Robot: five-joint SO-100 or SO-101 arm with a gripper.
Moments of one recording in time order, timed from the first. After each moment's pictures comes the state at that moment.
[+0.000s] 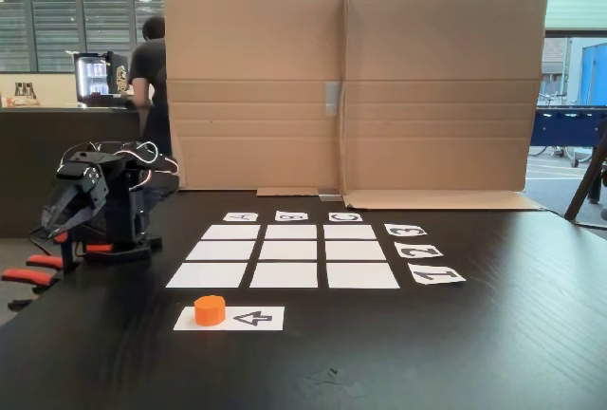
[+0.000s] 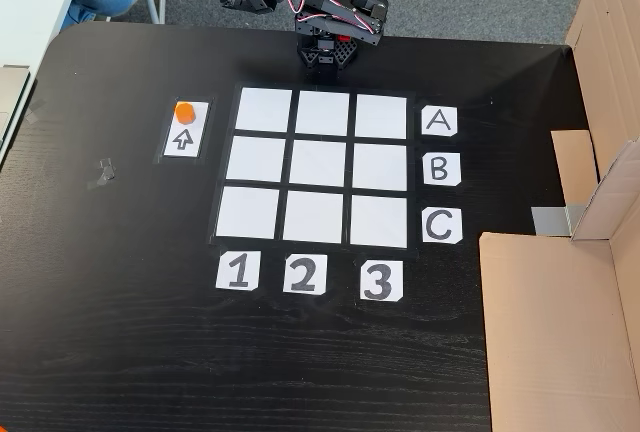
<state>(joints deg) 97.6 190.5 173.4 47.3 82.3</state>
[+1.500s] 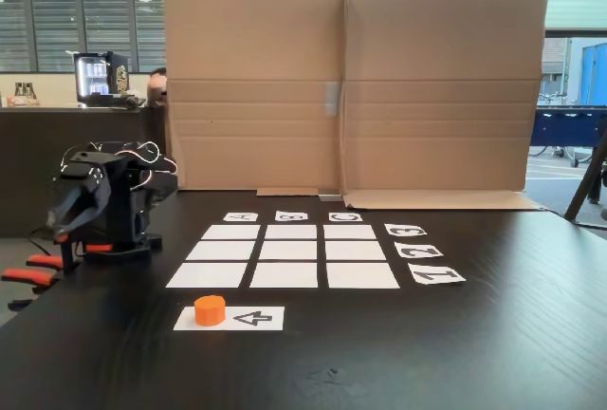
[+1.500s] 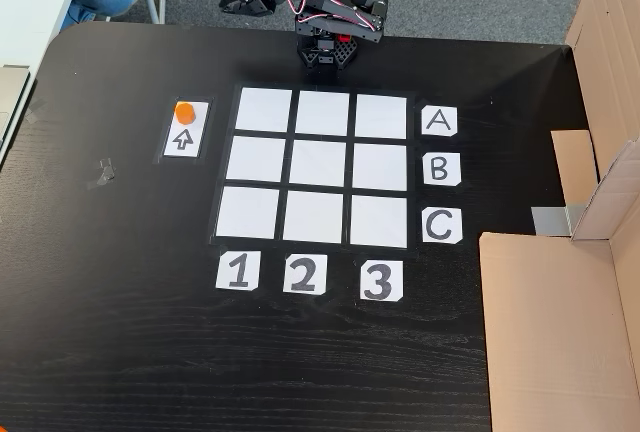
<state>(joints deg) 94.2 186.5 173.1 47.4 80.7</state>
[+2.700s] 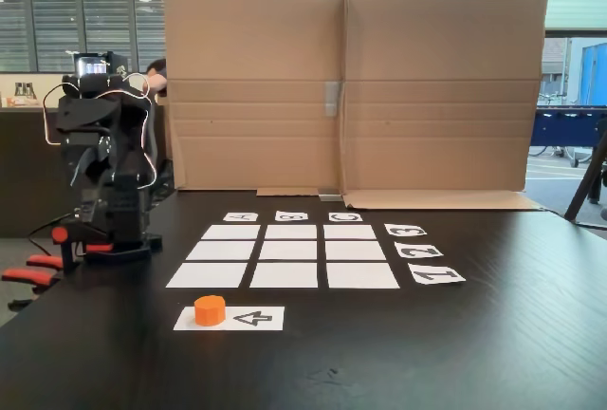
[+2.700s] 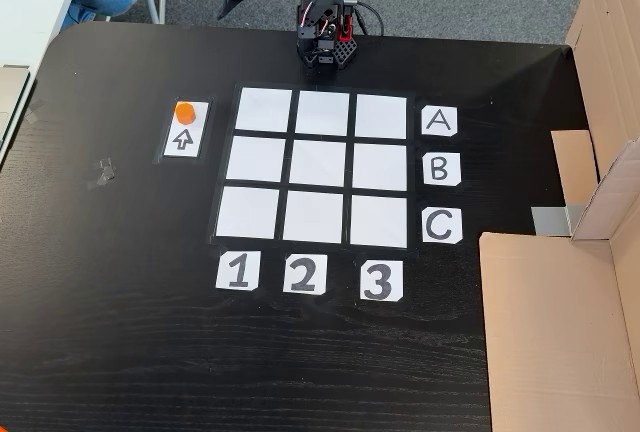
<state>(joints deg) 80.6 116.6 106.5 84.4 77.2</state>
